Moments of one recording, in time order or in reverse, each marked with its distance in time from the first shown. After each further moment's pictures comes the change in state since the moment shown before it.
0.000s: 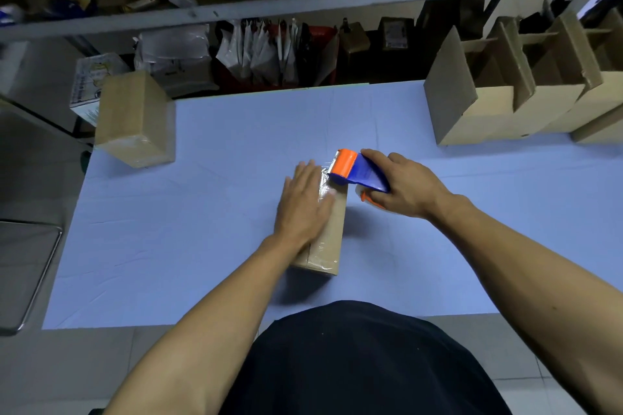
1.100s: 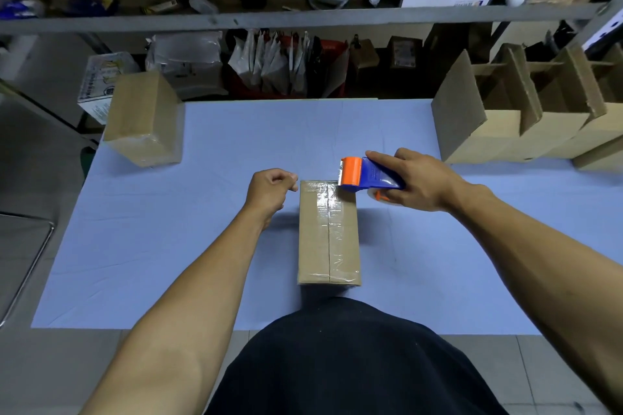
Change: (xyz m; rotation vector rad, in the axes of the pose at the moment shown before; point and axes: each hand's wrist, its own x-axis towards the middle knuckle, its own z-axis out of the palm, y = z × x) left_hand 0.037 -0.048 -0.051 -0.722 0.025 -0.583; right_hand 0.027 0.014 -0.032 -0.154 -0.106 -0.181
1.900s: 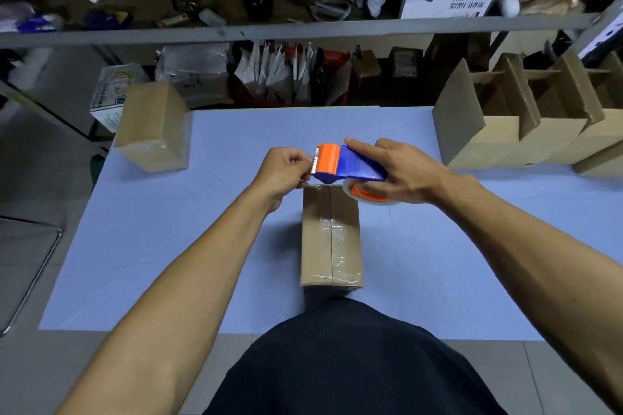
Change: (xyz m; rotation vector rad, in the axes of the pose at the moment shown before) left_hand -0.010 0.057 0.005 0.121 -0.081 0.175; right_hand 0.015 -0.039 -0.029 0.112 0.091 -0.068
